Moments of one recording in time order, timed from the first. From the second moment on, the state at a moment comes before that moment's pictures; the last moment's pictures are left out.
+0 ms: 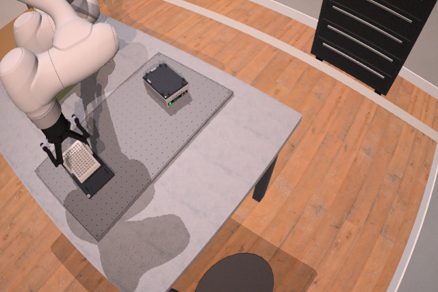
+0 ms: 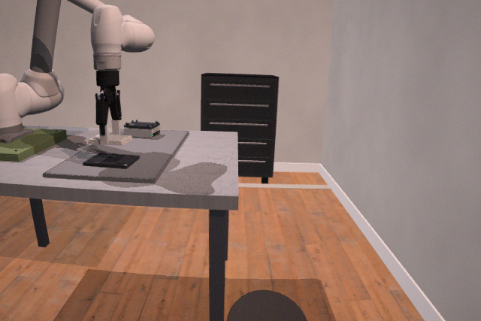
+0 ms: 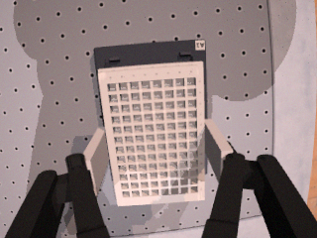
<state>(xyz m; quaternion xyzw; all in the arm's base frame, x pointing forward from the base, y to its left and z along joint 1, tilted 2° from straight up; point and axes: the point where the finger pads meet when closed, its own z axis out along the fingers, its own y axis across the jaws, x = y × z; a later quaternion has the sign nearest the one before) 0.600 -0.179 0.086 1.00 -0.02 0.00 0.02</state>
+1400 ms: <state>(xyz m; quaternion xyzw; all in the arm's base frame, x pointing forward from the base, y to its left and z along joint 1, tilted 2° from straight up) 0.600 -0.180 0.045 1.00 -0.02 0.00 0.02</state>
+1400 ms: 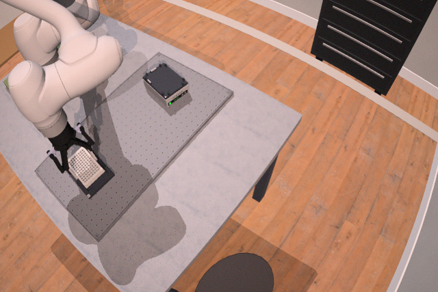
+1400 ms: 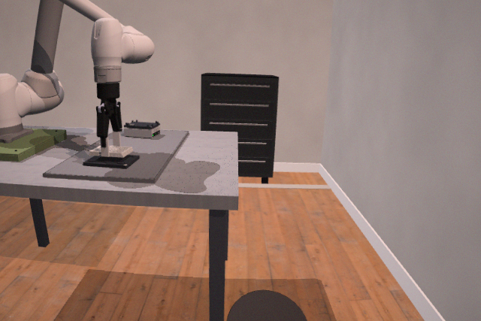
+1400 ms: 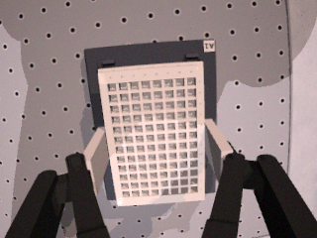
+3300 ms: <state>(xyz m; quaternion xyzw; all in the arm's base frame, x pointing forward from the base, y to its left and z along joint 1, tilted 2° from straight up) 0.600 -0.181 0.031 1.00 -0.02 0.00 0.02</state>
